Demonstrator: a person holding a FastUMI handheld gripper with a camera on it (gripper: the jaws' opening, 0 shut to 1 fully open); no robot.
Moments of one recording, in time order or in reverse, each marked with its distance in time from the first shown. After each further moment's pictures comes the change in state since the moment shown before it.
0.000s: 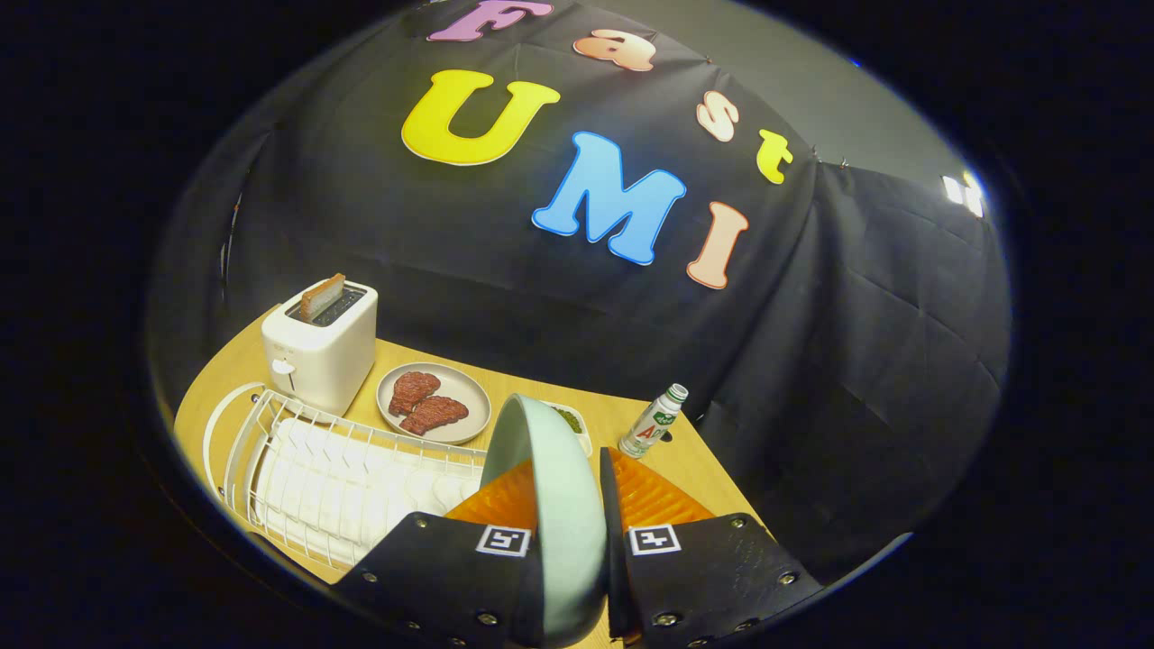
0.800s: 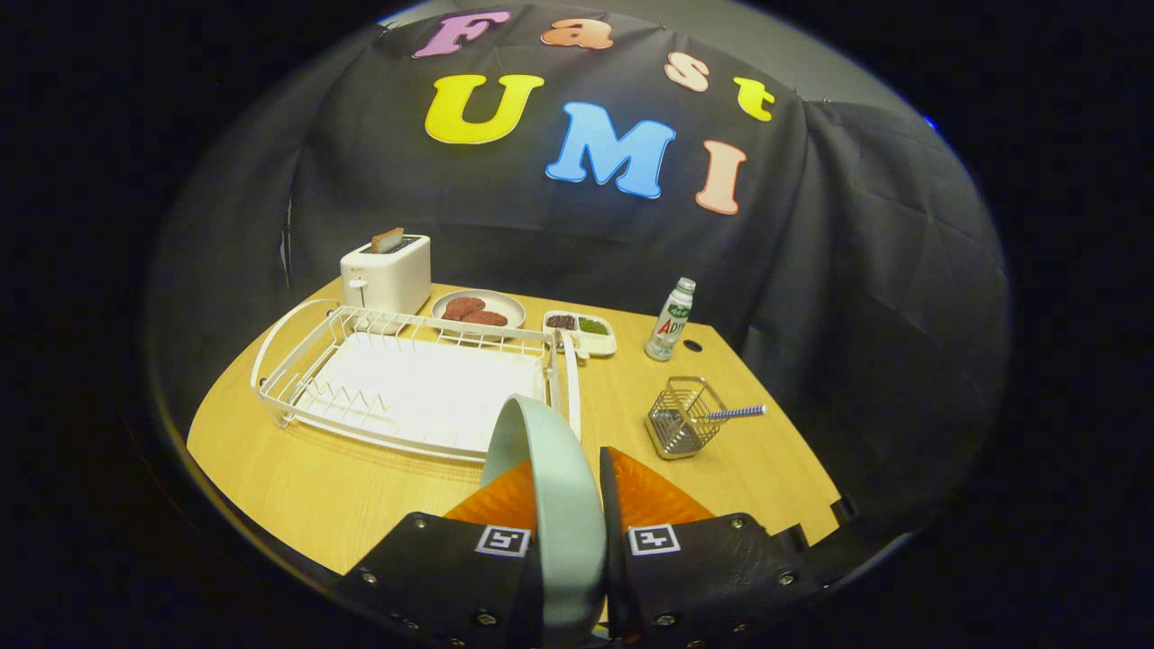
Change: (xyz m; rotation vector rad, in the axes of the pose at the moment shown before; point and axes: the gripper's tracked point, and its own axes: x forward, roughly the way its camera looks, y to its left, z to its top) arm -0.079 -0.028 -0.173 0.137 0.124 0.247
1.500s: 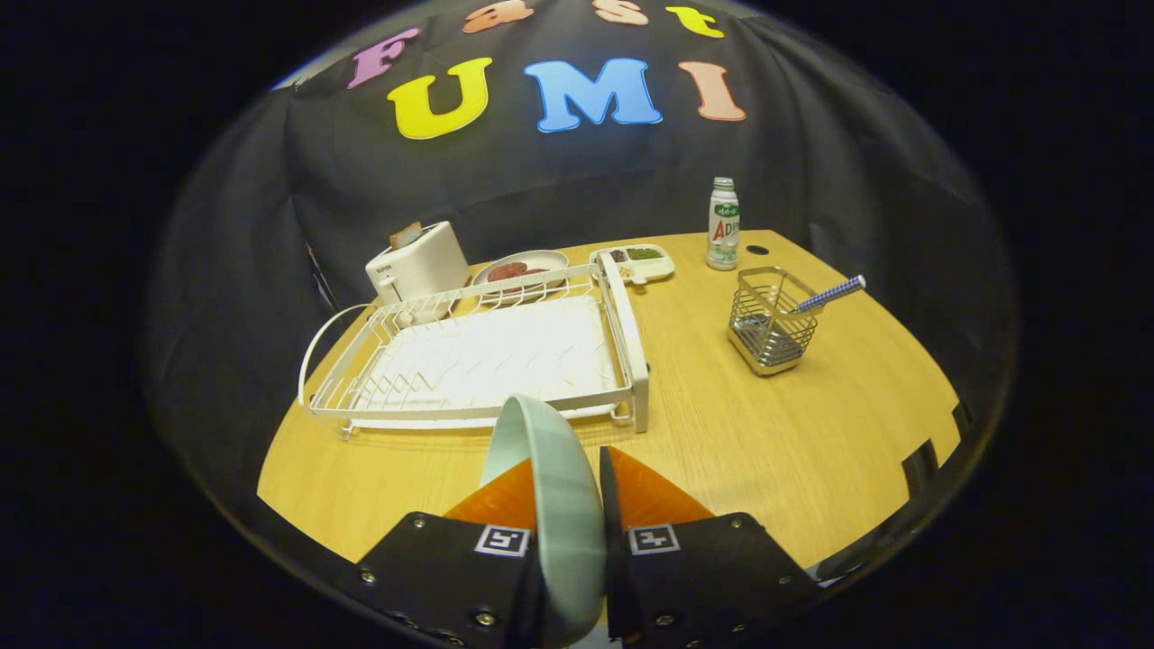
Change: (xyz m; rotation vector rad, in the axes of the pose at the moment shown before) arm 0.038 0.047 -0.052 0.305 0.132 0.282
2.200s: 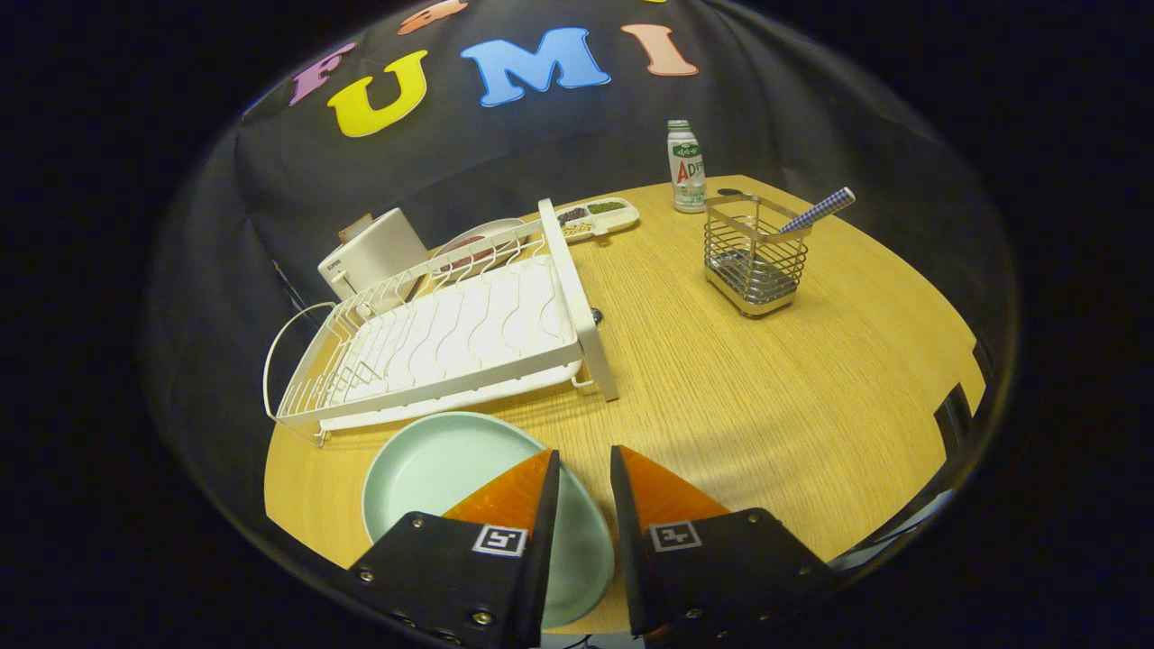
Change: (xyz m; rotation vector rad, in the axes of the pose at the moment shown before) arm 0.031 -0.036 -0.024 0.095 0.066 -0.059
